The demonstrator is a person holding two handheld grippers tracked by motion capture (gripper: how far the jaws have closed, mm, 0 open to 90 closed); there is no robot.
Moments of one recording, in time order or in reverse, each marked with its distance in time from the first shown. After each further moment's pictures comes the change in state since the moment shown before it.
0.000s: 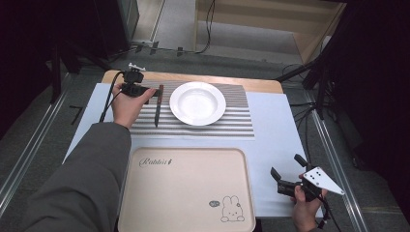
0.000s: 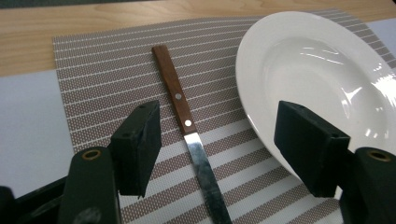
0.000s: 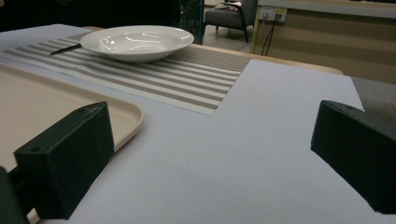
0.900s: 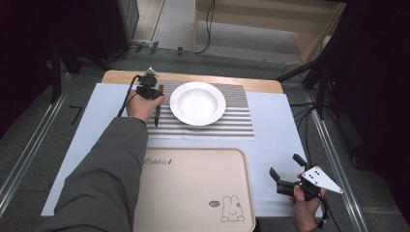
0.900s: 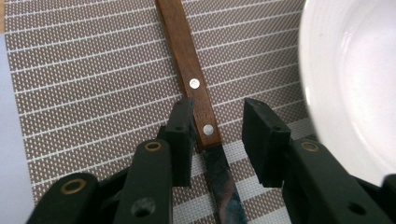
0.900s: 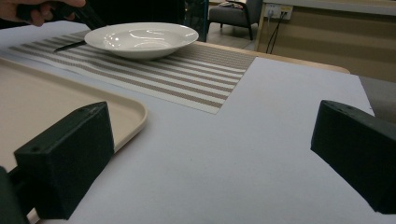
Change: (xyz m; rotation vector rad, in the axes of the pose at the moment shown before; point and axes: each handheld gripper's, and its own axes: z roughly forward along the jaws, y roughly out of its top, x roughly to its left) left arm -0.004 0.001 0.069 0.170 0.130 -0.004; right arm 0.000 0.000 0.002 0.008 0.017 -0.005
